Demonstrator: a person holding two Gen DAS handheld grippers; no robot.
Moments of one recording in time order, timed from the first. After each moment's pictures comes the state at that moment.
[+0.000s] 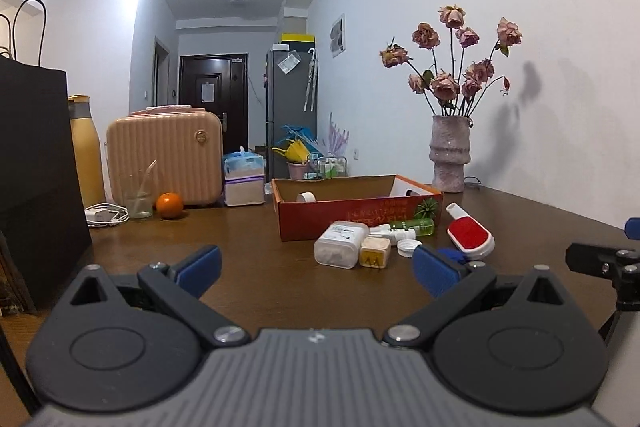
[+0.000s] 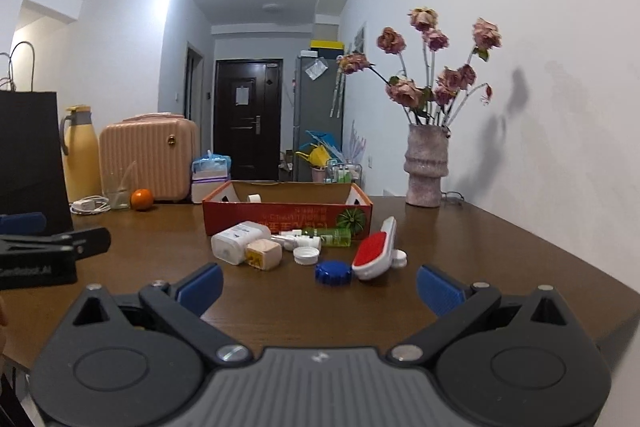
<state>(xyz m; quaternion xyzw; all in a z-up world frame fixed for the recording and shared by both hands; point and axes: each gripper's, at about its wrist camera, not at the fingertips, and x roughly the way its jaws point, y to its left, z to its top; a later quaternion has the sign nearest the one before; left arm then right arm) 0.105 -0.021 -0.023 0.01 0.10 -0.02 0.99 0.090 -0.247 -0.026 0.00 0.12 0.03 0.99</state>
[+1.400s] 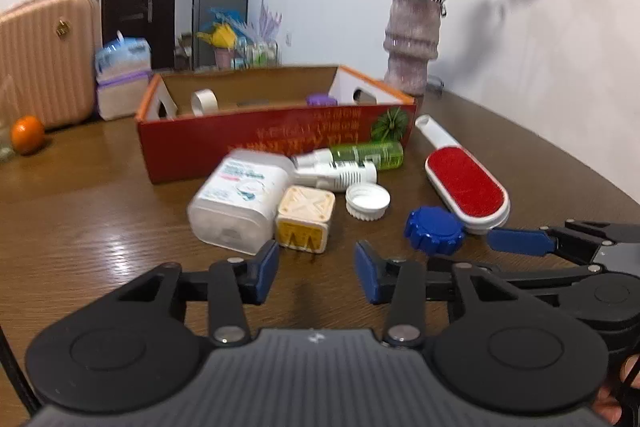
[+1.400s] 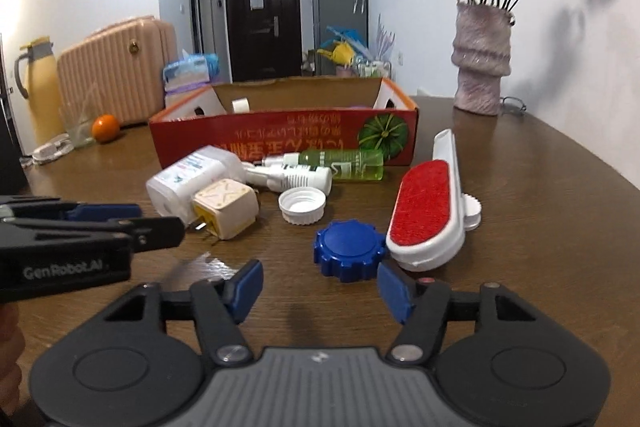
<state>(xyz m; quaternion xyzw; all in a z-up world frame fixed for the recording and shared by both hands) 0.349 -0.078 -0.068 0.01 0.29 -0.13 0.95 0.337 -0.247 -0.083 0.00 0.30 0.09 0.95</state>
